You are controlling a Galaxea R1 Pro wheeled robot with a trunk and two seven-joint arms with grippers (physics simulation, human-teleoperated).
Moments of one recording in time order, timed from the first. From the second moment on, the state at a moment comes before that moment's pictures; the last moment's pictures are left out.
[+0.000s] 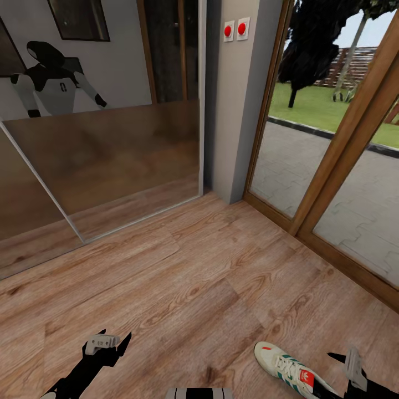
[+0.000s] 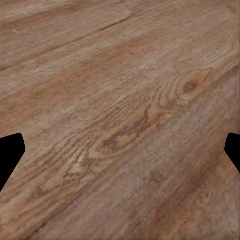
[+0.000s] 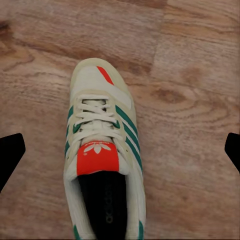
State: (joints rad) left arm -0.12 0.02 0.35 -1.03 -0.07 -0.10 -0.51; right arm -0.46 -0.52 0.06 -0.12 0.21 -0.84 0.77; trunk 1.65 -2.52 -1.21
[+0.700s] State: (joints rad) left arm -0.12 0.03 0.36 -1.05 -0.06 -0.10 -0.51; right arm -0.43 -0.52 0.06 -0.12 0.21 -0.84 0.73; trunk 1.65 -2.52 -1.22
